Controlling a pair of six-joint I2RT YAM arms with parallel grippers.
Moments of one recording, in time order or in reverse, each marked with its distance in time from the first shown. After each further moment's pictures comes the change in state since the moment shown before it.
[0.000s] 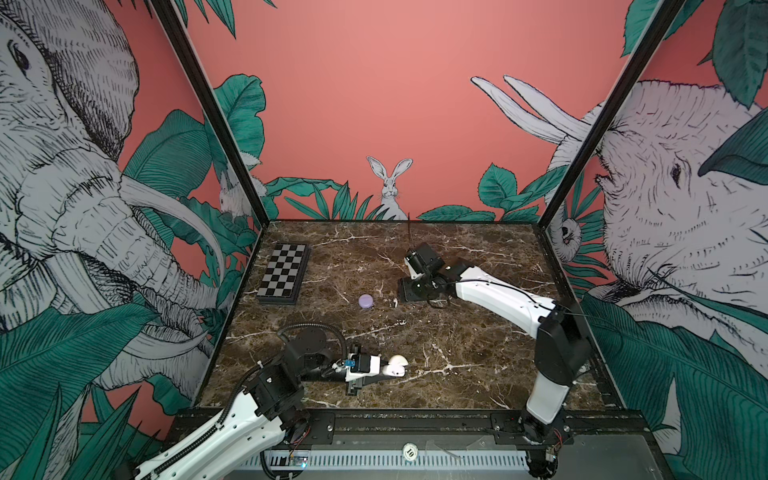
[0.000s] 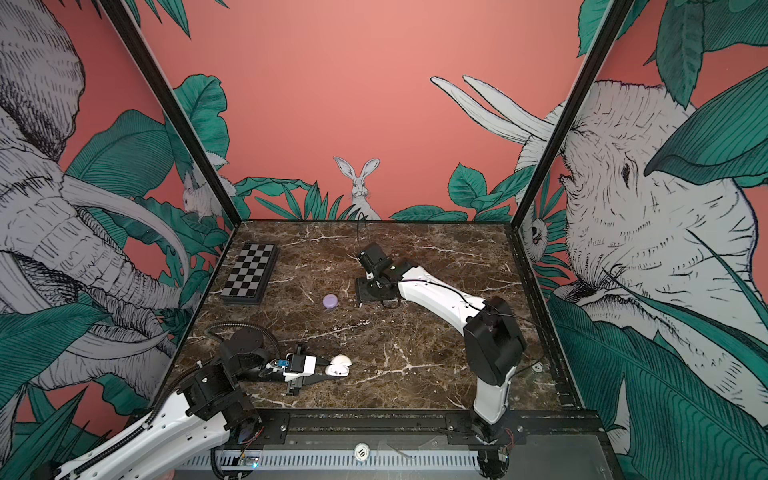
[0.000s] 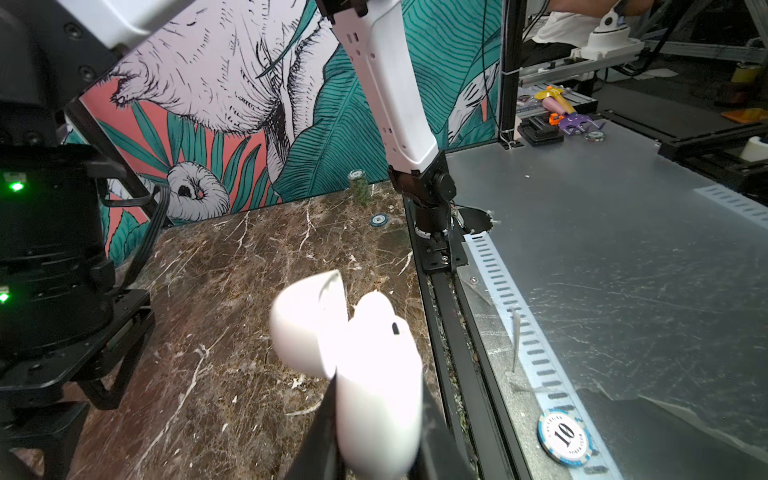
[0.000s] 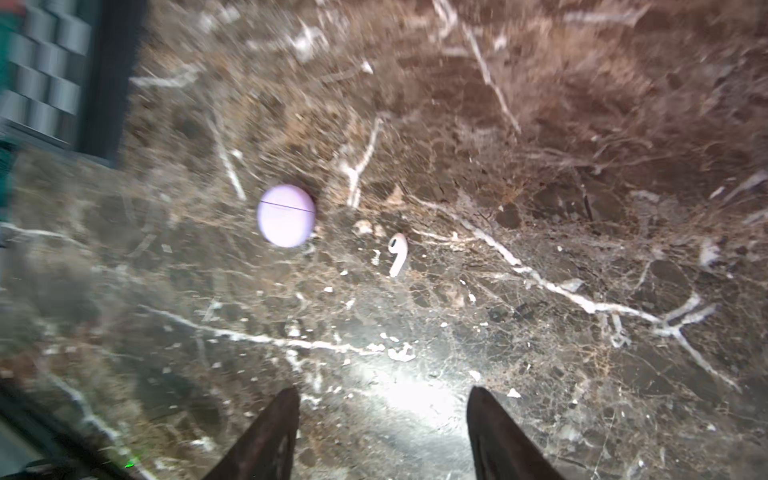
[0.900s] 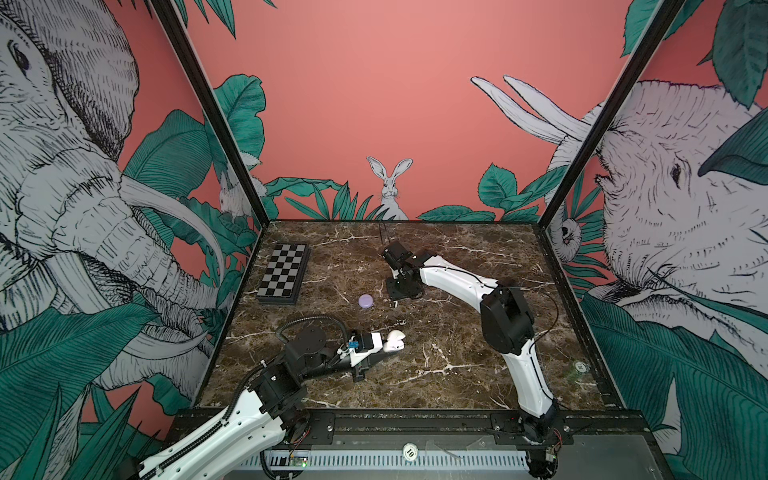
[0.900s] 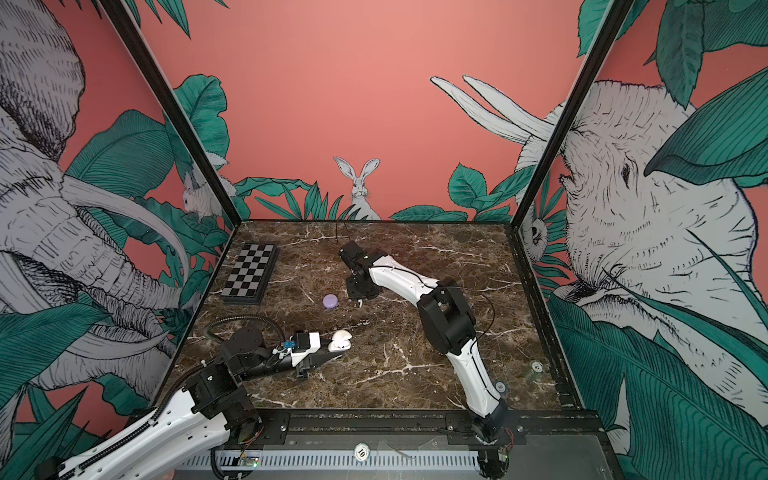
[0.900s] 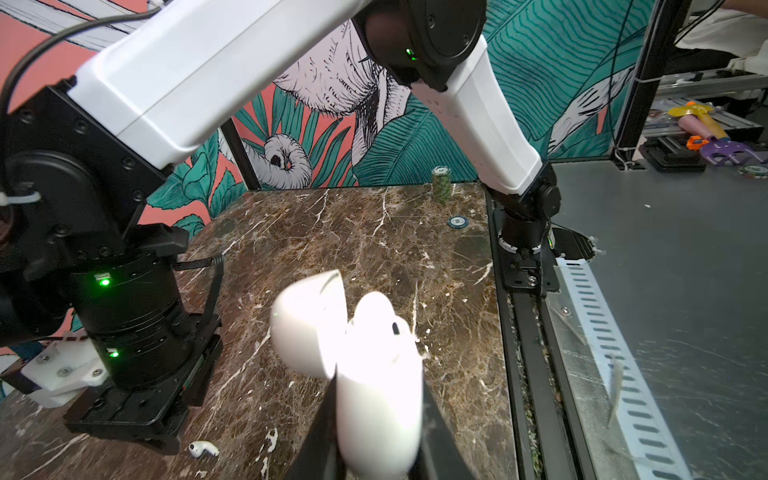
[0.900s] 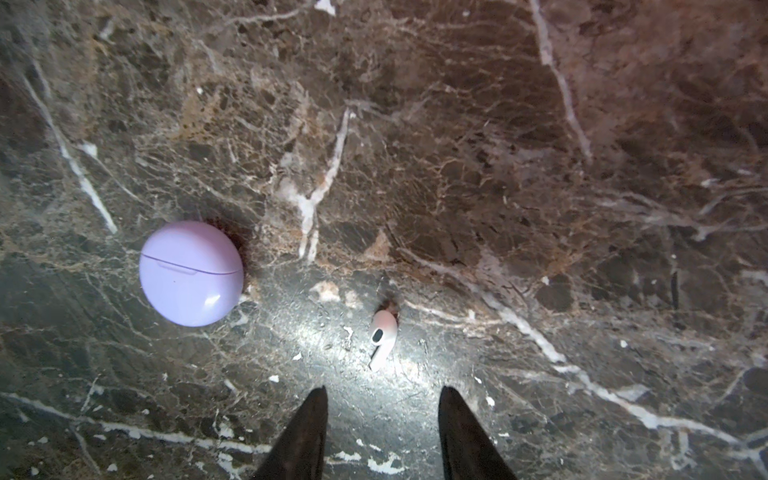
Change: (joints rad) left arm -0.003 0.027 -0.011 0.120 -0.250 -0.118; right arm 0.000 0.376 0.367 -0.176 0.032 -0.064
